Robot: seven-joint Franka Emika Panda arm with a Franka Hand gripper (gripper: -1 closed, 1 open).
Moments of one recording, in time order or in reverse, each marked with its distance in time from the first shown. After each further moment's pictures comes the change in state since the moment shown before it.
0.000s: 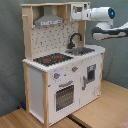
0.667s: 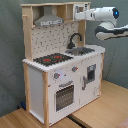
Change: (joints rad) arm 0.147 0.003 -0.115 -0.066 0.000 0.011 -0.043
